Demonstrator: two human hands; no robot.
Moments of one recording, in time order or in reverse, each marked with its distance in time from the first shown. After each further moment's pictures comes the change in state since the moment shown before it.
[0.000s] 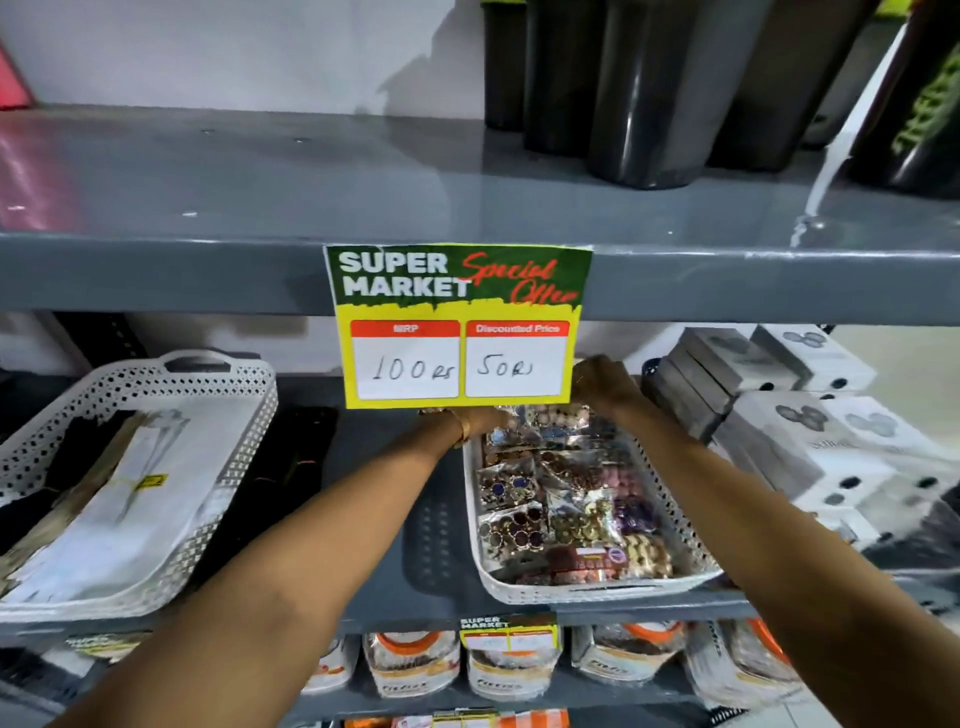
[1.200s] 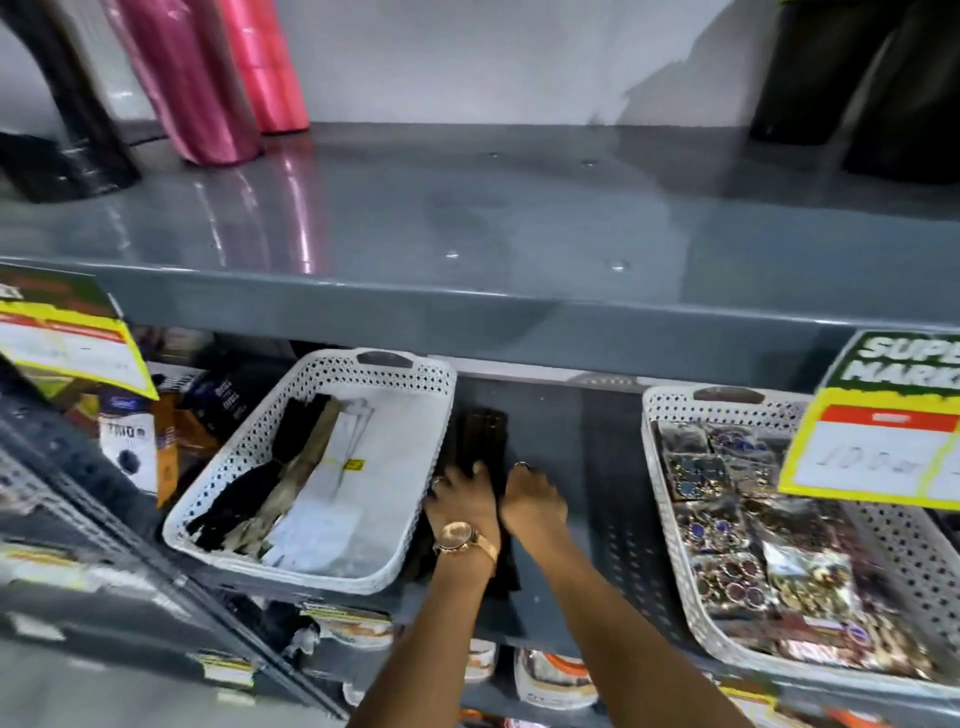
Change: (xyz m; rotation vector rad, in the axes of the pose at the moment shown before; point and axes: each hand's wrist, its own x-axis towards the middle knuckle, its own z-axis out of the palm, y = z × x) left_hand -0.184 -0.141 -0.067 0.526 0.328 -0.552; right_hand -0.092 -0.272 0.159 0.111 -0.299 0.049
